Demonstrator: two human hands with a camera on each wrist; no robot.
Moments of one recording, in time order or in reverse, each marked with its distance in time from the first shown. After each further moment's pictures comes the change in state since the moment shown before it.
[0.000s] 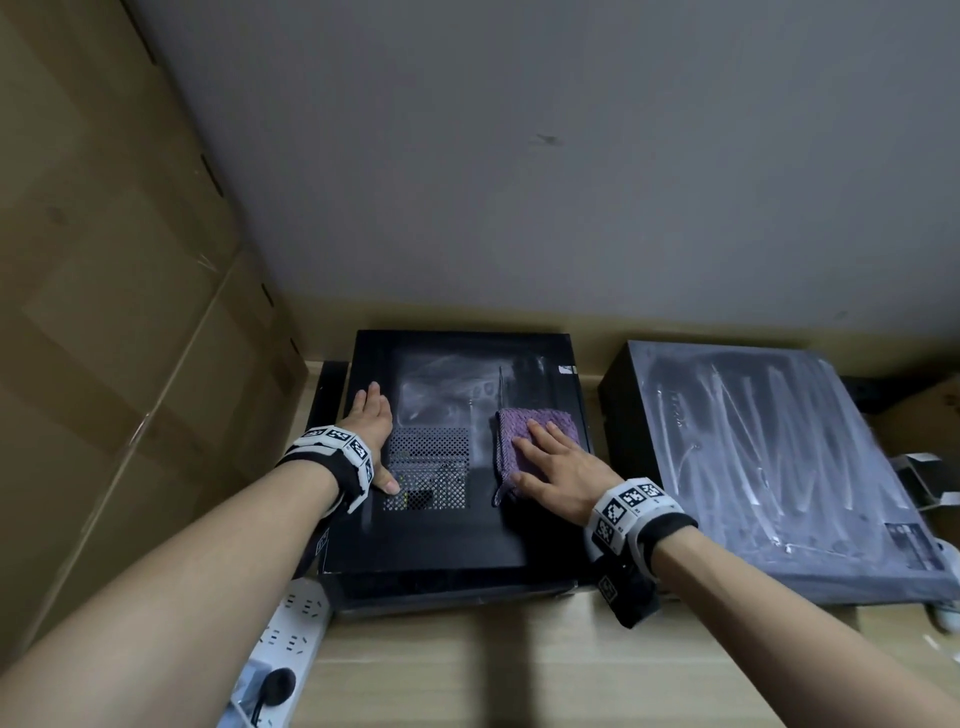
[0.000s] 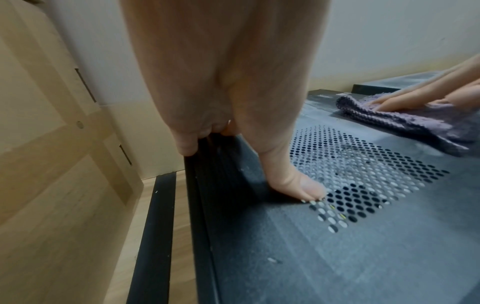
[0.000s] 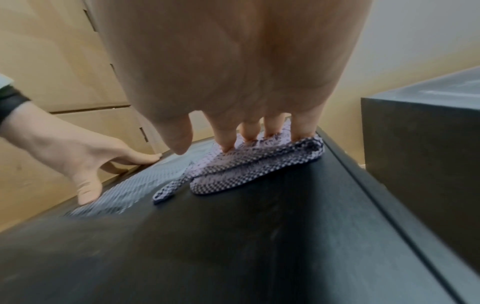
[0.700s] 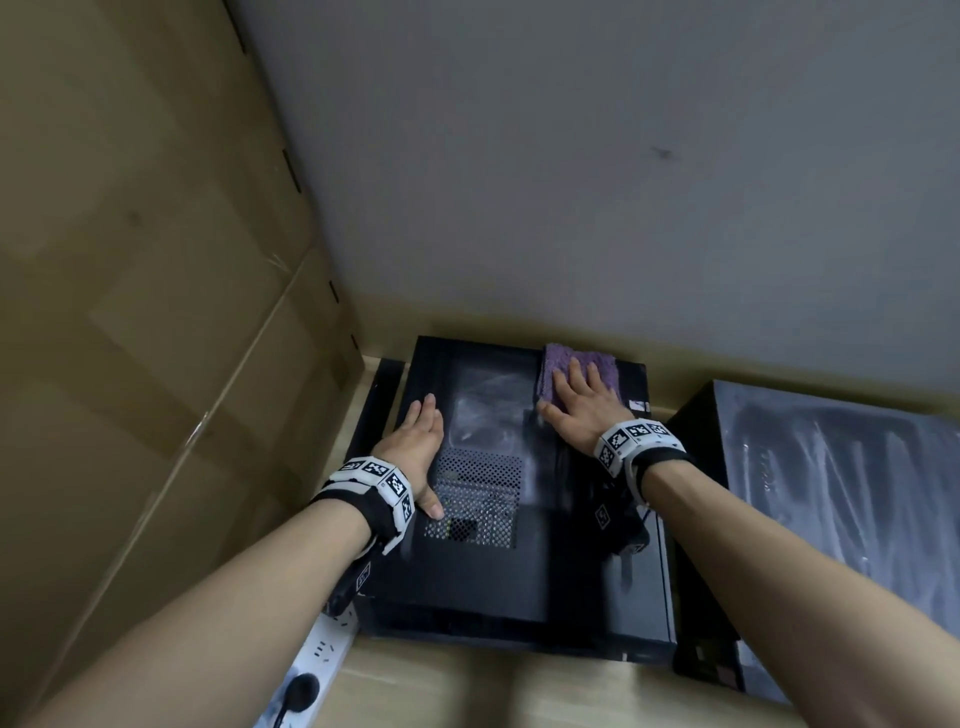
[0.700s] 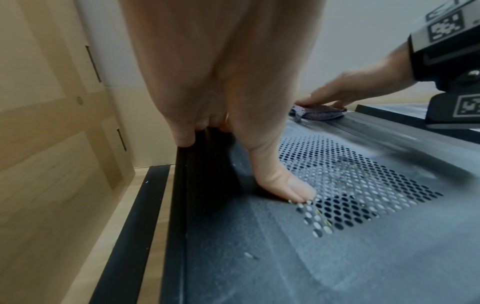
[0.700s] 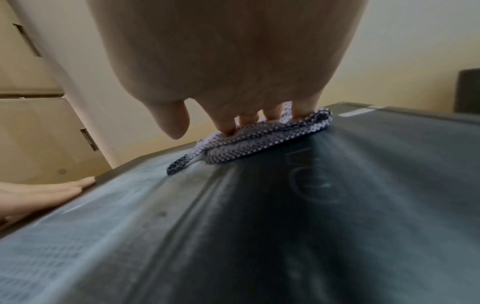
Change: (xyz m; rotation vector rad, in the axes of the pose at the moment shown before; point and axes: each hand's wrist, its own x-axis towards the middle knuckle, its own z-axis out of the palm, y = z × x) left_hand 0.003 -0.004 0.002 -0.105 0.074 0.061; right_hand 0.137 -0.008 -0.058 -0.056 0.078 0.056
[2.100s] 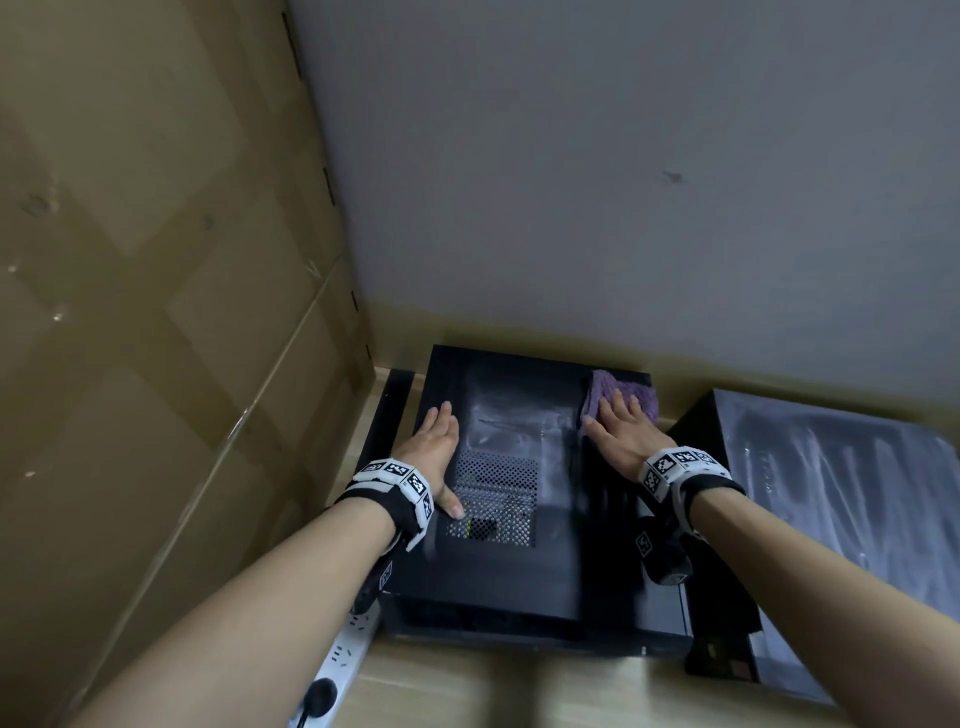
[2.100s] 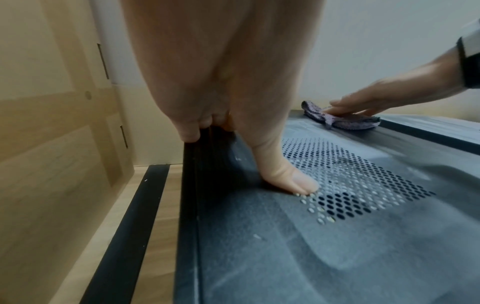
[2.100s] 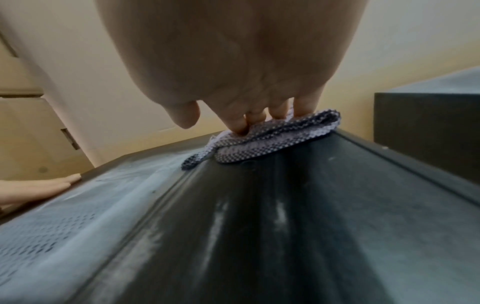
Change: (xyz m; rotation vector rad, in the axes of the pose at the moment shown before) left_hand -0.007 -0.014 0.007 -0.076 0.049 0.061; right_hand -0.034 0.018 0.009 0.040 -0.050 0.122
